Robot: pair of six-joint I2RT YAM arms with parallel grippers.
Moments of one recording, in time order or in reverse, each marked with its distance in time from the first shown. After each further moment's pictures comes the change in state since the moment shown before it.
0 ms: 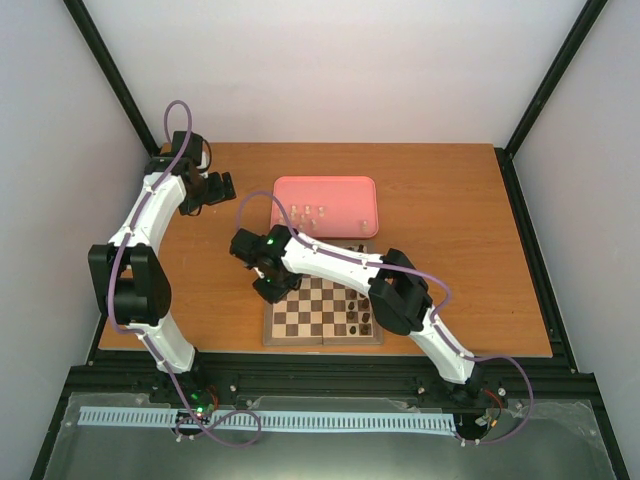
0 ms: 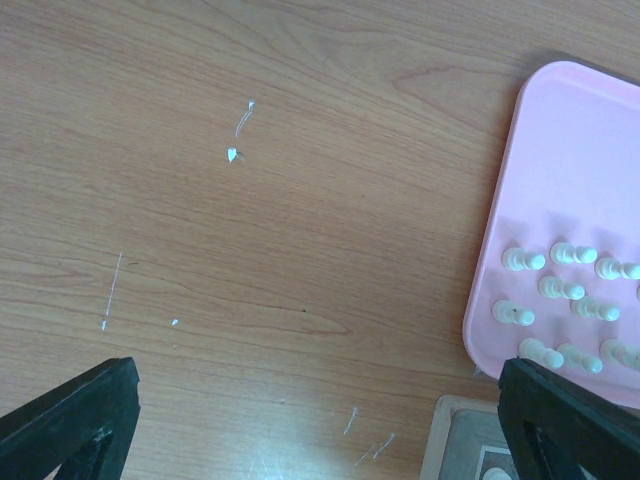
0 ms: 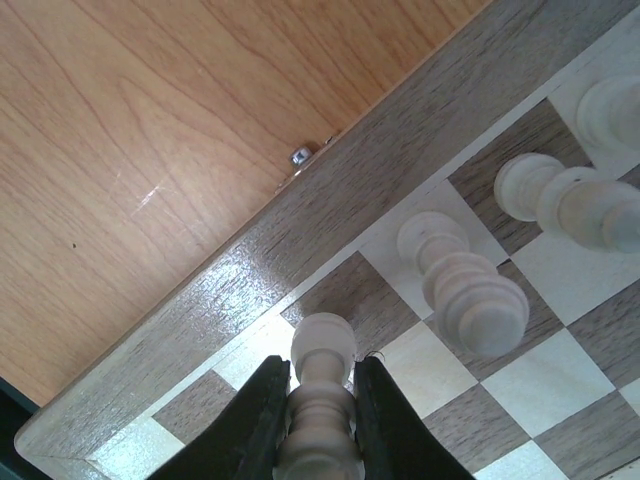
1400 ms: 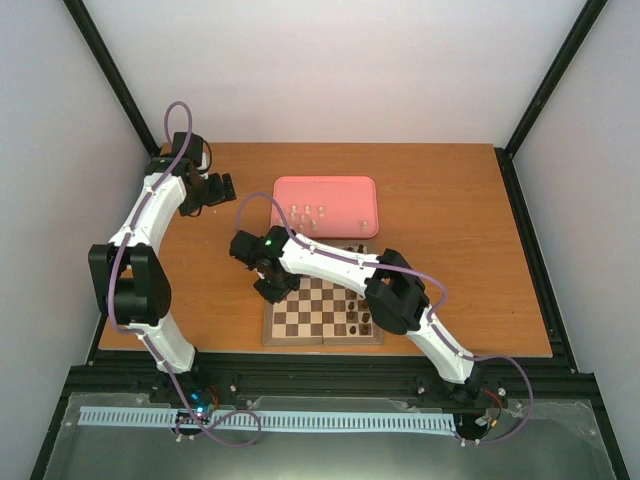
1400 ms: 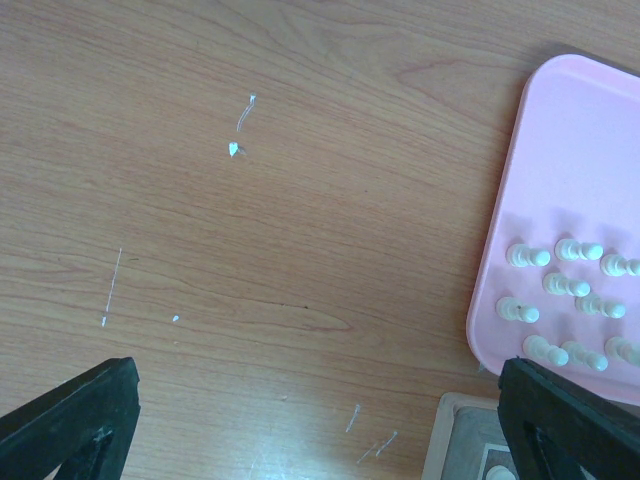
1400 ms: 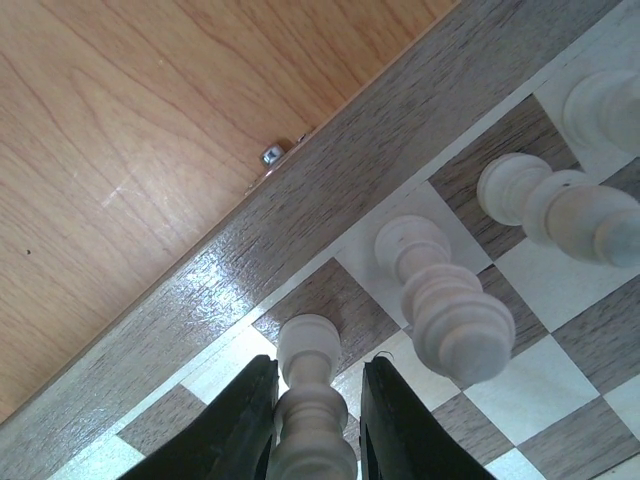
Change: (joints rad) left arm 0.000 0.000 -0.008 0.000 -0.001 0.000; right arm 0.000 0.028 0.022 -0.021 0.034 -0.007
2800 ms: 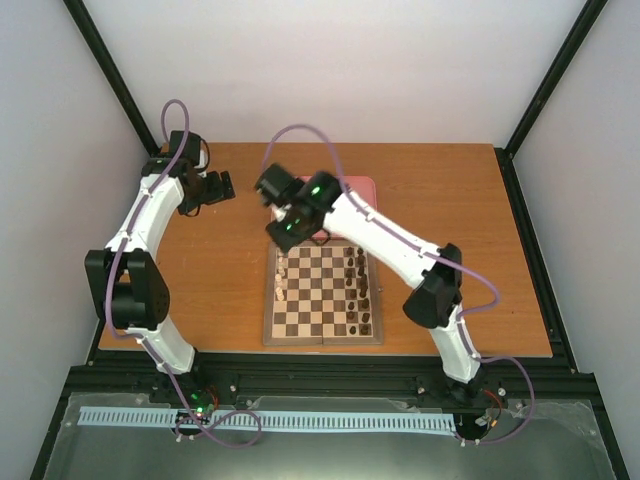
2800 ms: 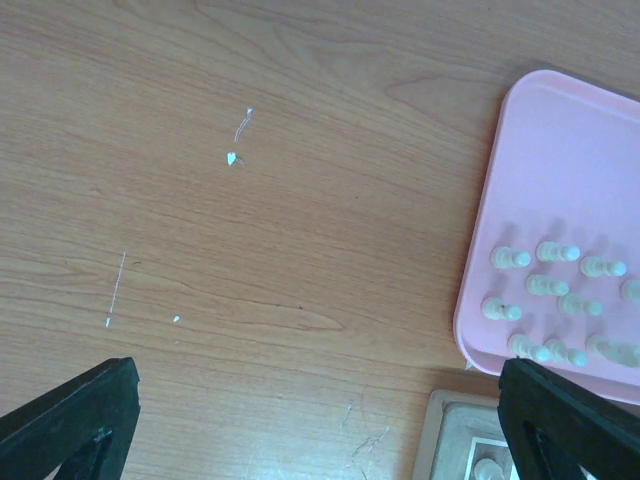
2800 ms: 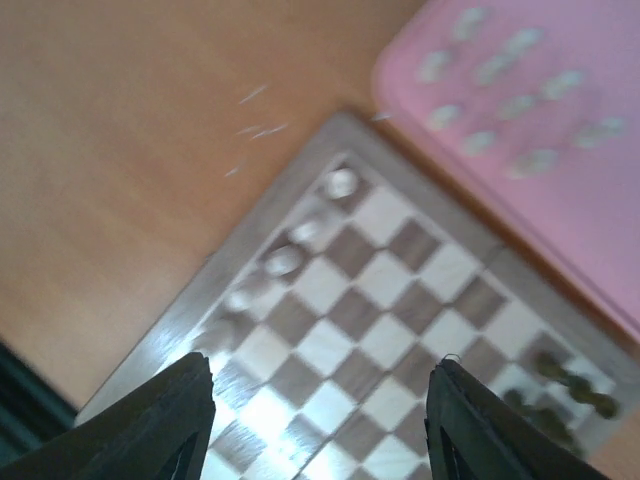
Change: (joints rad) left arm 0.000 -0.026 -0.001 0.000 0.004 0.000; right arm -0.097 -0.193 0.196 -0.101 0.049 -0.018
